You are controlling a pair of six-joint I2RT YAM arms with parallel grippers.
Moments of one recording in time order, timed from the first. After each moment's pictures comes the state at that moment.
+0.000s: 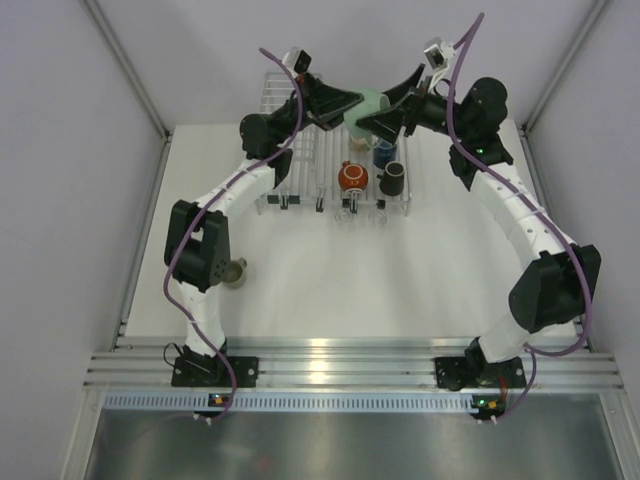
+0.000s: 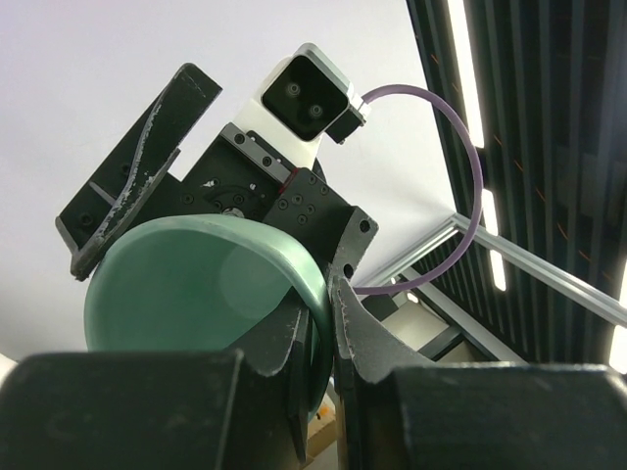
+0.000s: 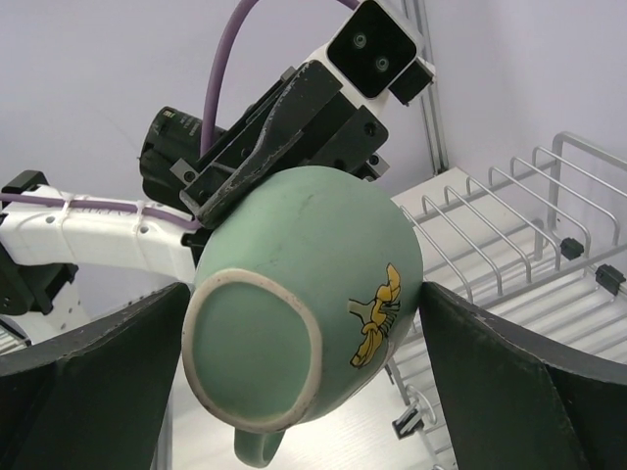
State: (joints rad) left arm -0.41 1.99 1.66 1.23 0.80 -1.97; right arm 0.29 1.60 1.52 0.38 -0.94 0.54
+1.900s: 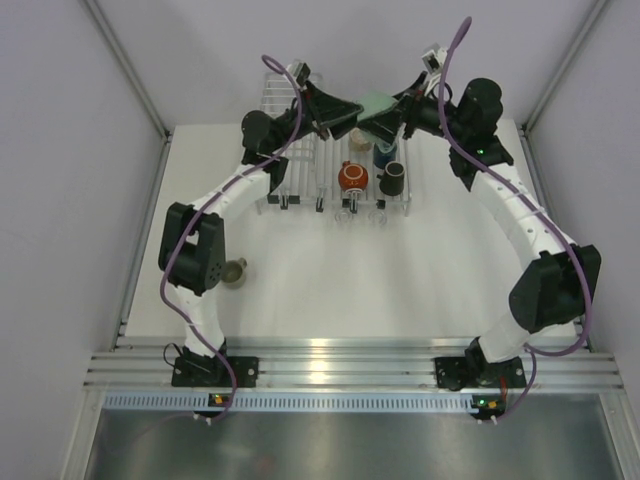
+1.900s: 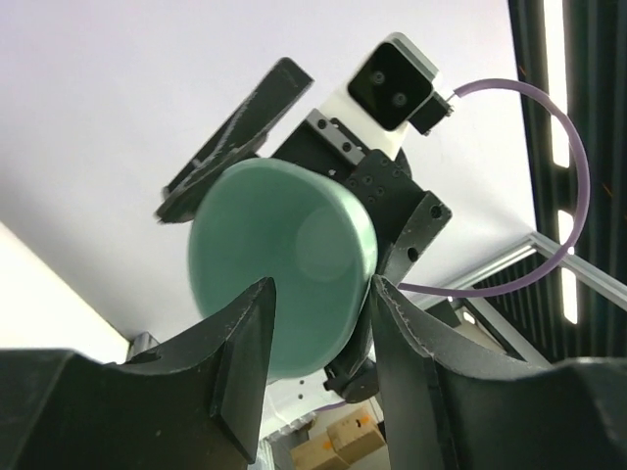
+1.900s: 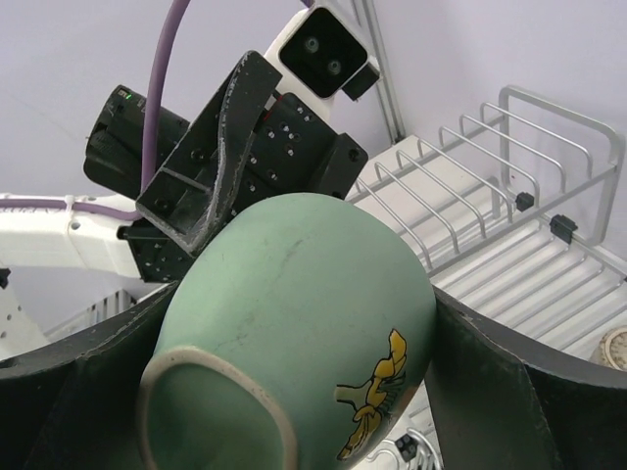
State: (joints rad) left arm -0.39 1.95 1.57 1.05 0.84 -1.76; right arm 0.28 1.60 1.51 0.23 -0.85 0.44
